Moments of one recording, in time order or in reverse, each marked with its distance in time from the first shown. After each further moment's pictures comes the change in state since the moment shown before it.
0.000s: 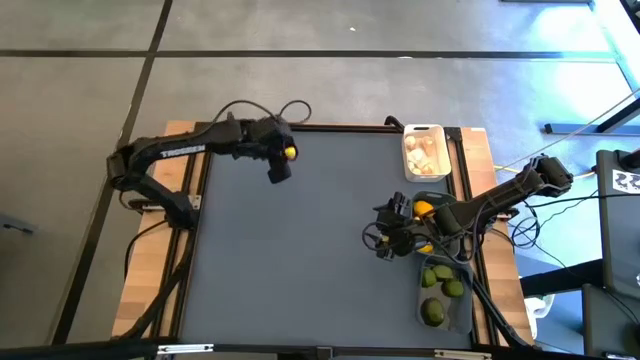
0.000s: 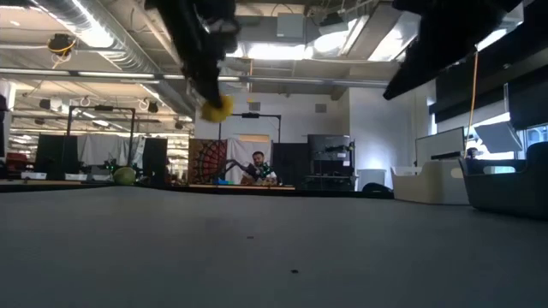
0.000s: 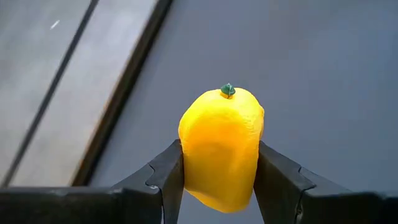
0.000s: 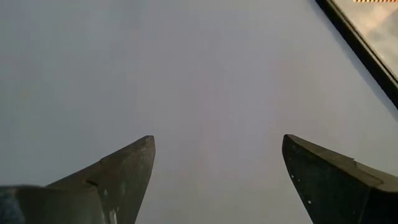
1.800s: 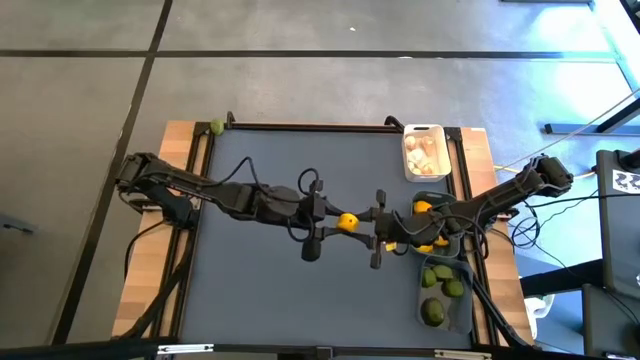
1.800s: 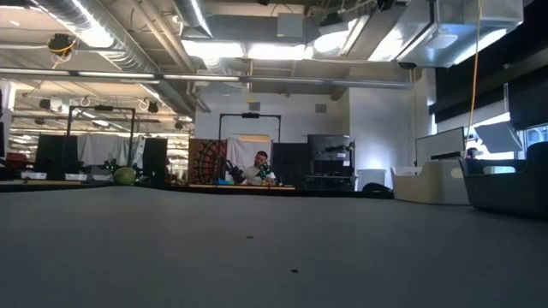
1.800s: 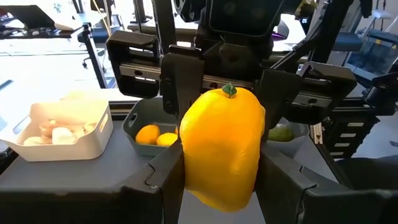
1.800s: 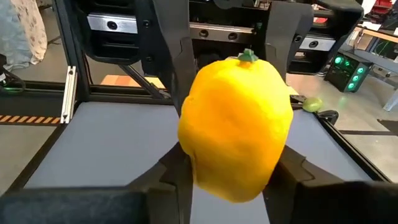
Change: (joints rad) left arm -0.566 0.114 0.000 0.844 0.061 -0.128; right arm 0.000 0.000 0.000 0.737 -0.099 -0.464
